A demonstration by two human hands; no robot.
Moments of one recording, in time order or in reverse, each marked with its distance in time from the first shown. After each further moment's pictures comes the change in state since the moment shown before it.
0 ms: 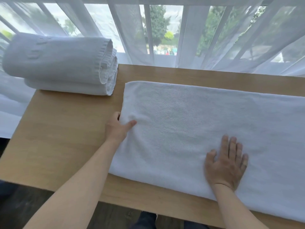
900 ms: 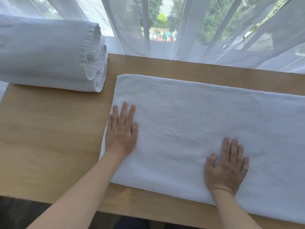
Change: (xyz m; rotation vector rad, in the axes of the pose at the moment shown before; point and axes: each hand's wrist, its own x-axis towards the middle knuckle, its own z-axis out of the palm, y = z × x) left_hand -0.002 -0.022 0.037 0.772 -0.101 0.419; right_hand 0.000 -0.005 -0.001 -0.042 0.024 0.003
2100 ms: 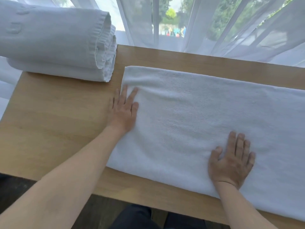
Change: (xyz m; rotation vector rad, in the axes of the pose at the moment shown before) left_hand 0.033 -0.019 -0.010 -0.111 -0.036 -0.007; right_hand -0.001 0.001 -0.005 0.000 -0.050 0.004
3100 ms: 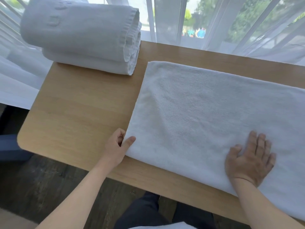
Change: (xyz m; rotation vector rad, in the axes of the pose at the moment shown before) left_hand -0.152 -0.062 -0.012 -0.827 -0.059 -0.363; right_hand 0.000 -0.001 0.004 0.050 0.064 -0.003
